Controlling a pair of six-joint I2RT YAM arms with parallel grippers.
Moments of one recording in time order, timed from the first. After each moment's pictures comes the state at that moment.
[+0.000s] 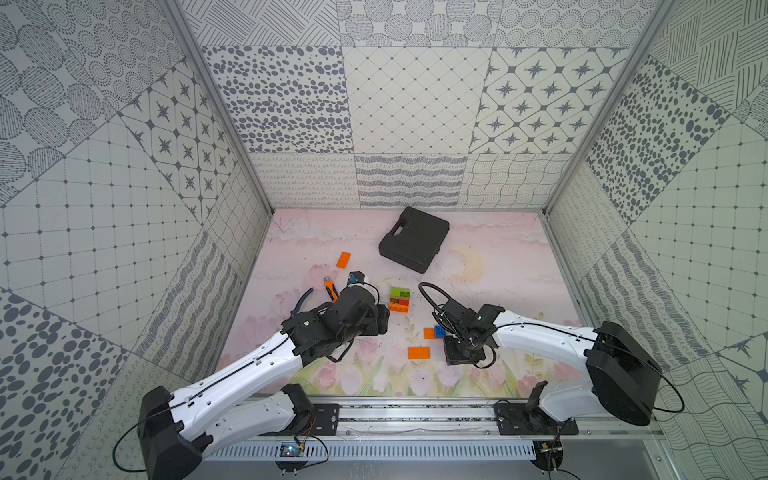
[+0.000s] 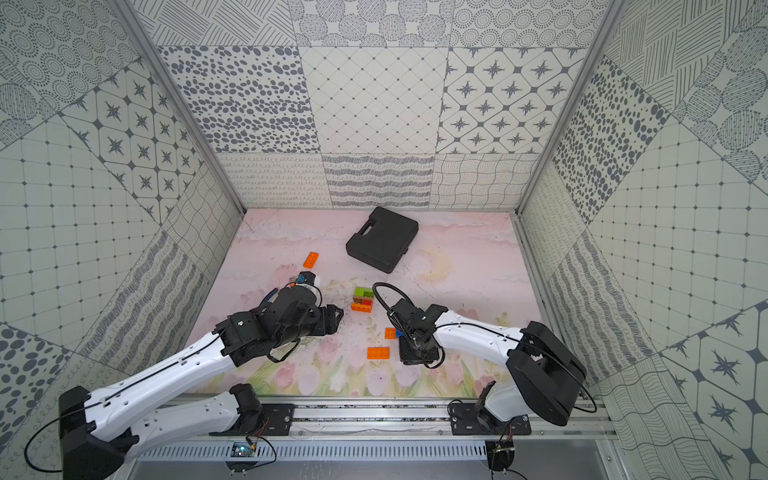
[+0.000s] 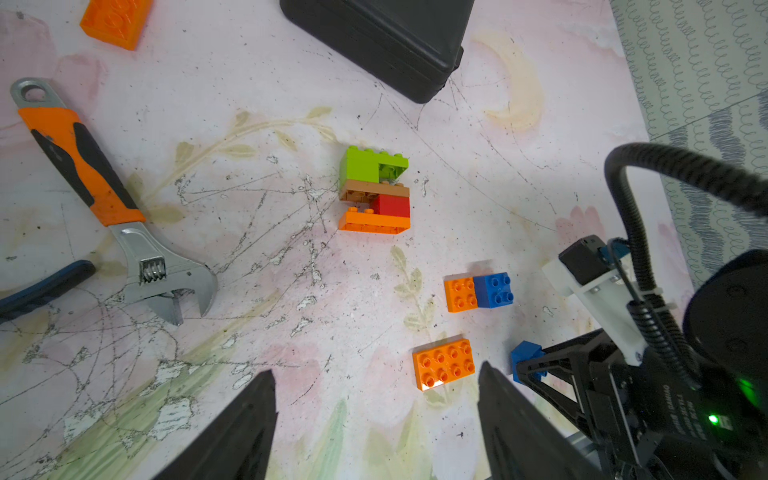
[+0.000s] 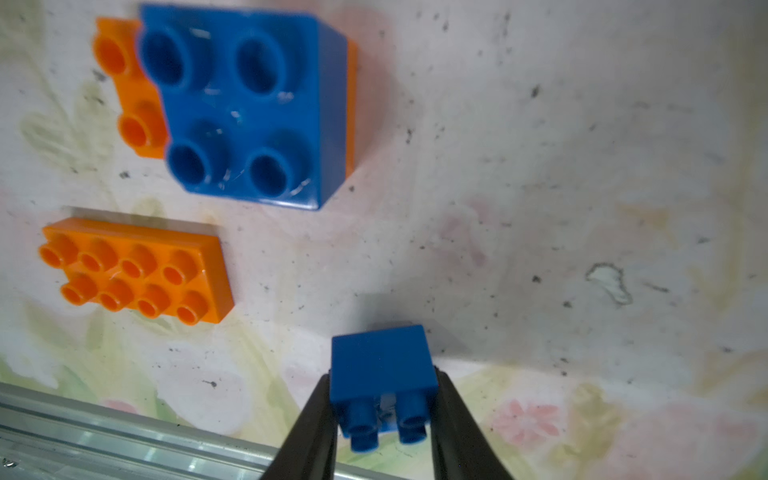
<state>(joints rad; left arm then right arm) -0.88 0.97 0.82 -0.66 -0.19 -0.73 0.88 1.43 0.77 -0.78 -0.07 0.79</state>
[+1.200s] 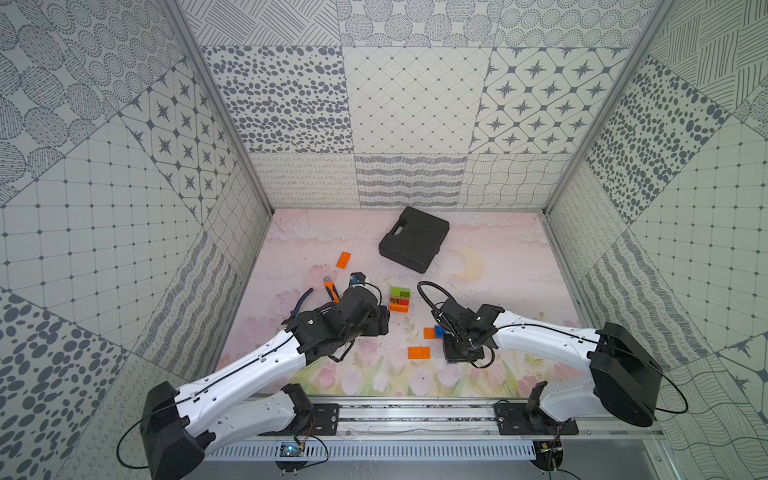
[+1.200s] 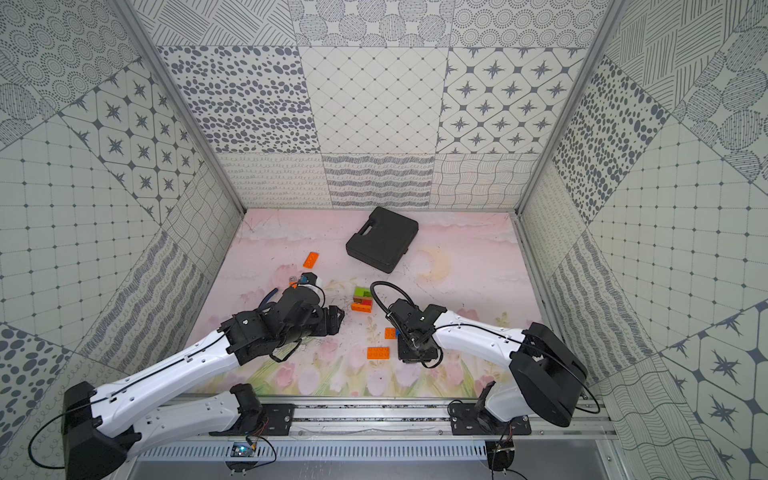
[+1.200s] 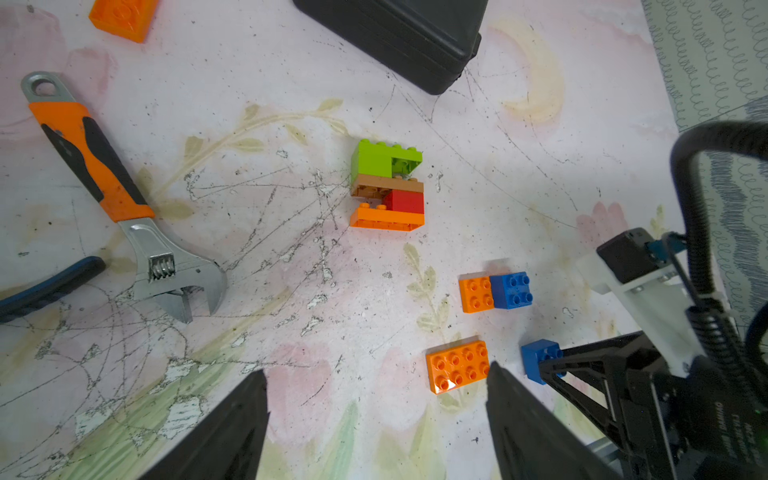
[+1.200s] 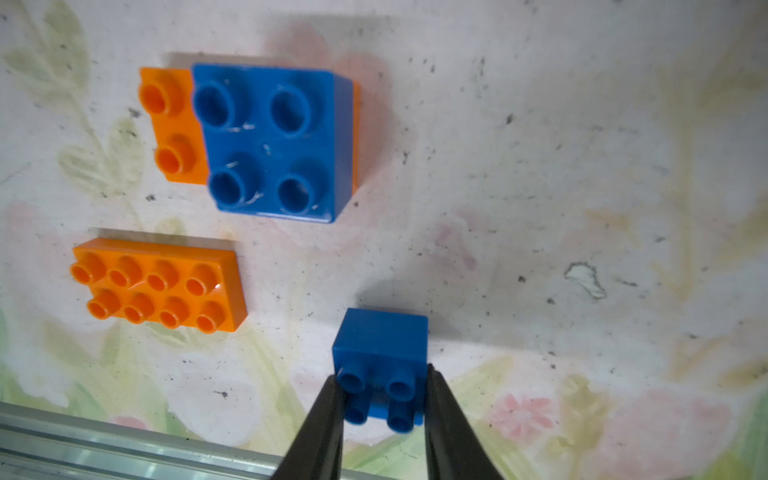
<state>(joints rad) -0.88 1.00 0.81 -0.66 -0.21 -0.73 0.90 1.43 0.80 -0.79 -0.02 0.84</state>
